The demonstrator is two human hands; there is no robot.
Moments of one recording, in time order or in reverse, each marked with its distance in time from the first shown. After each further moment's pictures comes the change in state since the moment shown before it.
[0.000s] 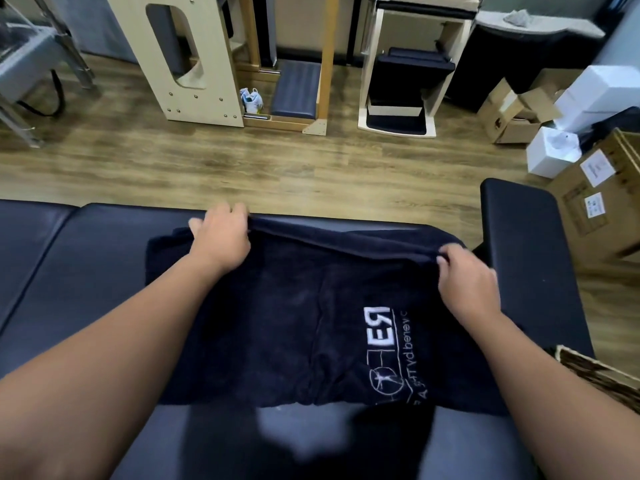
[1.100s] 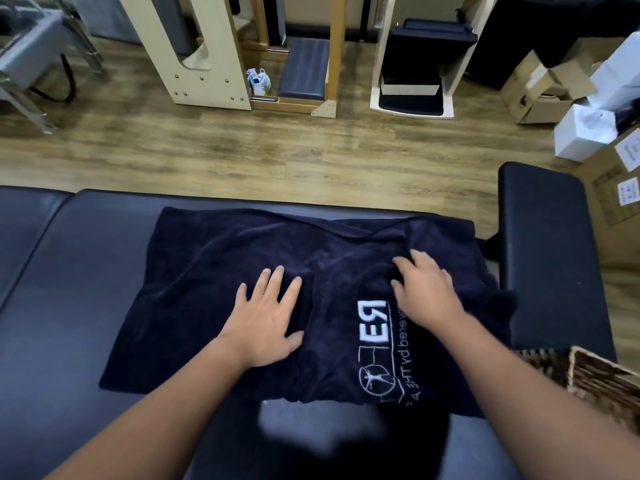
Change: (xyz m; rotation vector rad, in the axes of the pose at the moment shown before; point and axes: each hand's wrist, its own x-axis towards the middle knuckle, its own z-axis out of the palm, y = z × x) left_hand -0.114 0.058 0.081 0.139 -0.391 0.291; right_hand -0.002 -0.005 0.057 -0.131 -0.429 -0.151
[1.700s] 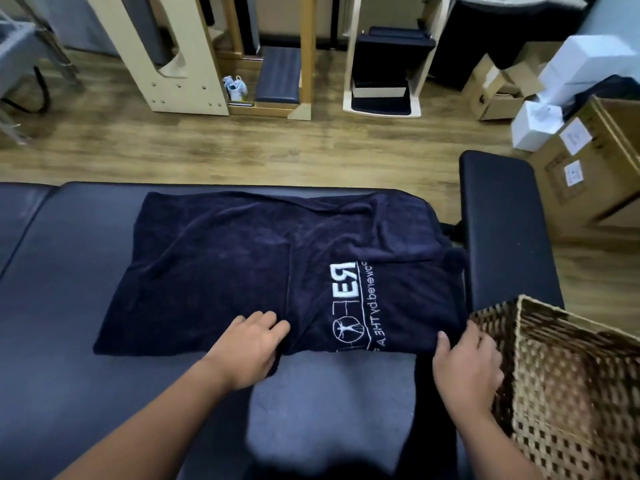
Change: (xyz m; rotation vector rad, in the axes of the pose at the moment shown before) left_hand -0.078 0.029 0.054 0.102 0.117 0.289; right_hand -0.197 0.063 0.072 0.160 0.365 0.648
